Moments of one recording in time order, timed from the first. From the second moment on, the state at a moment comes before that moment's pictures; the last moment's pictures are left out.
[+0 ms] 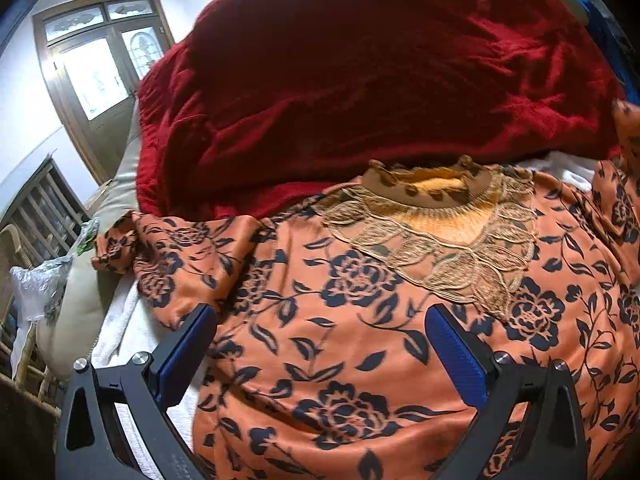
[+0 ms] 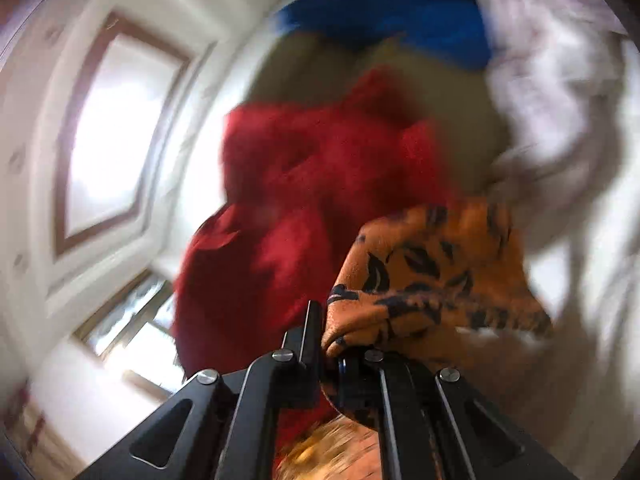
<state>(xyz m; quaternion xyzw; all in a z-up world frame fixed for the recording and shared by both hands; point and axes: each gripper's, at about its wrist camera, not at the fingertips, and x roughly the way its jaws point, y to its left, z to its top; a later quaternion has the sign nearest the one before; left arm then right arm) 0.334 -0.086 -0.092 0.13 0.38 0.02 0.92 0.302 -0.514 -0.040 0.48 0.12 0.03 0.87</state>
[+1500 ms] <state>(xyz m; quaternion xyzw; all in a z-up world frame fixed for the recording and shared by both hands) 0.361 -0.133 -0.115 0.16 0.40 0.03 0.90 0.294 -0.342 -0.041 0.28 0.35 0.02 0.89</state>
